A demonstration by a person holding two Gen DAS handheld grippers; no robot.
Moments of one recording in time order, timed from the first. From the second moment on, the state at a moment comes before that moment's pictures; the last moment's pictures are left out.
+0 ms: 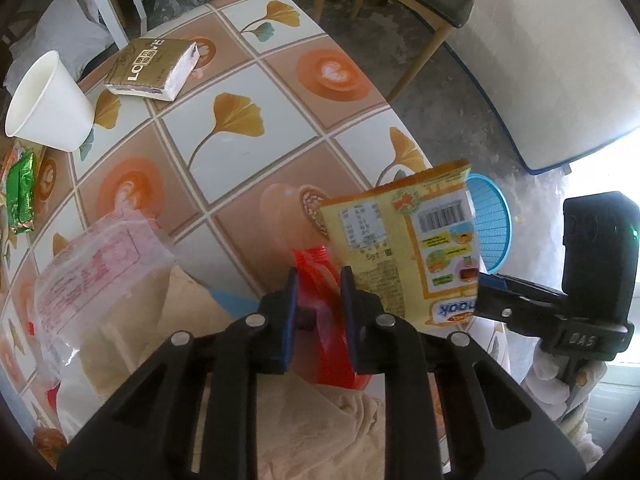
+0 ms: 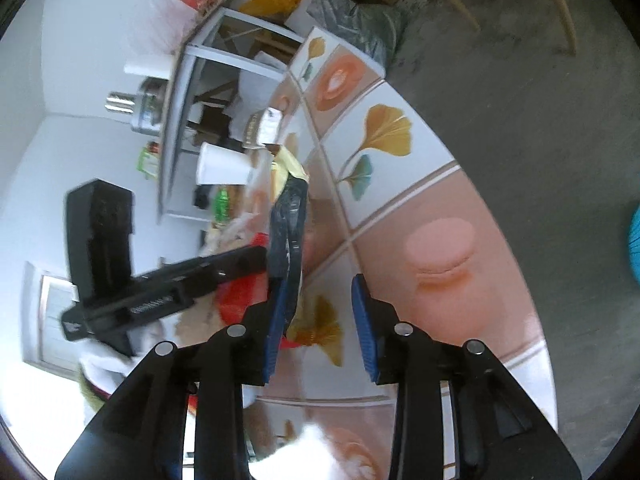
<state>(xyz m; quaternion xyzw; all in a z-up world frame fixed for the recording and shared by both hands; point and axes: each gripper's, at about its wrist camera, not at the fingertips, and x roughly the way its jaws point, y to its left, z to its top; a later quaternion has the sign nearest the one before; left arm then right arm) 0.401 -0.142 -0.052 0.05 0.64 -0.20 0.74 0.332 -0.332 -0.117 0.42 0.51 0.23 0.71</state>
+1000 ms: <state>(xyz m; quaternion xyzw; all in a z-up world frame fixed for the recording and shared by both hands) 0.398 -0.160 -0.063 0.08 0.64 -0.20 0.73 0.318 -0.356 -0.125 0.50 0.45 0.25 0.70</state>
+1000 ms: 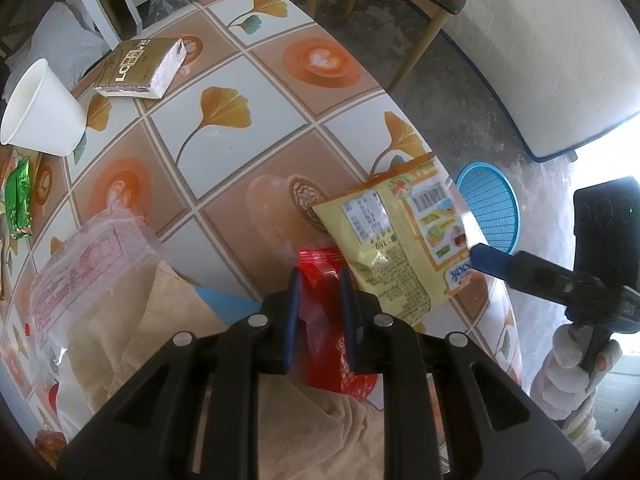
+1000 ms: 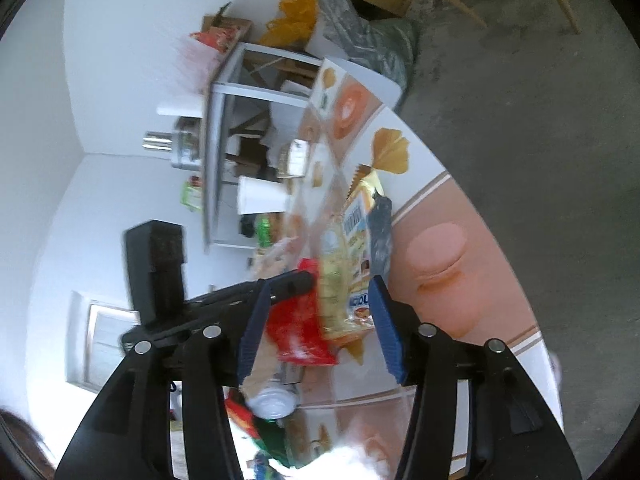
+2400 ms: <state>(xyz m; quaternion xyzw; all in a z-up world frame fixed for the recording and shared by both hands) 0.336 -0.166 0.062 0.04 0.46 -0.29 0.84 0.246 -0.416 -0.029 0.42 0.36 0.15 0.82</state>
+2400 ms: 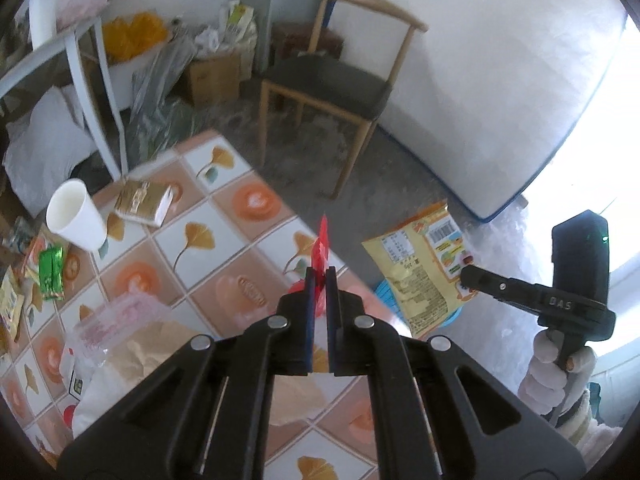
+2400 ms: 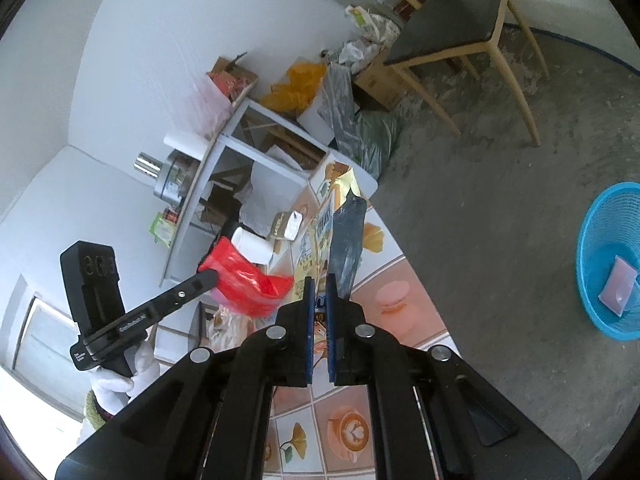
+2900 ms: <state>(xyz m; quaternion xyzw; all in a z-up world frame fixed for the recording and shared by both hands) 0.301 -0.229 0.082 0.05 0.44 -0.36 0.82 0.187 -0.495 -0.031 0.46 0.31 0.09 0.83</state>
